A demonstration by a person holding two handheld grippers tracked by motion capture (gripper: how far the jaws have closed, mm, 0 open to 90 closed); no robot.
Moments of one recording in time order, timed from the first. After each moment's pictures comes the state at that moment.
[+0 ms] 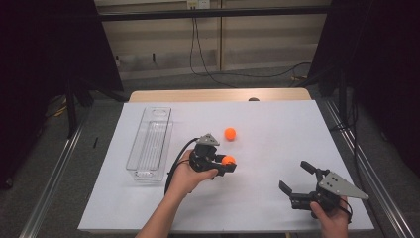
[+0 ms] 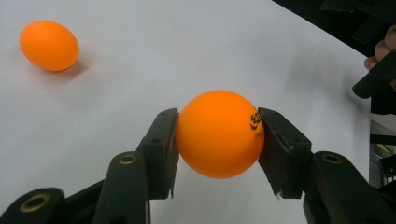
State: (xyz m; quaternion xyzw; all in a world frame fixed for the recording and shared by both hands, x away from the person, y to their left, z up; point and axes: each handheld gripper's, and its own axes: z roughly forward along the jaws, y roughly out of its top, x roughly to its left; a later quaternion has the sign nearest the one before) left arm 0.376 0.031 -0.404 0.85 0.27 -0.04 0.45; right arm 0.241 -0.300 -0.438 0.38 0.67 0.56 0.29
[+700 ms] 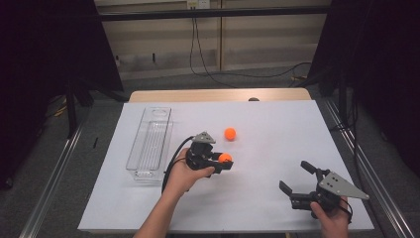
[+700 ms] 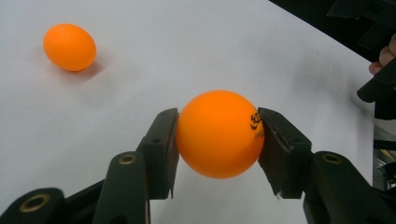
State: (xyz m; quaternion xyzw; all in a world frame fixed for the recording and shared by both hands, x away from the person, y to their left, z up) left arm 0.380 0.040 -0.401 0.85 0.28 -0.03 0.45; right arm 0.241 -0.300 -0.438 0.38 0.67 0.56 0.29
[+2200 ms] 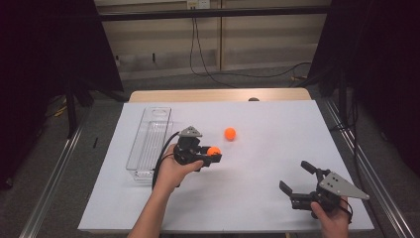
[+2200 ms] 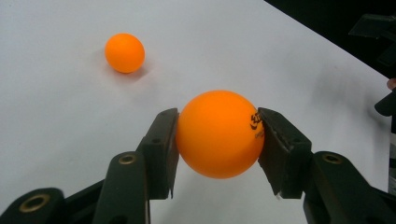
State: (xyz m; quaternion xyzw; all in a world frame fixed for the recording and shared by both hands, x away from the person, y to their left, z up) left arm 0.390 0.069 -0.392 0.83 0.31 -0.01 0.46; right arm 0.241 -0.300 -0.438 0.38 0.67 0.56 0.29
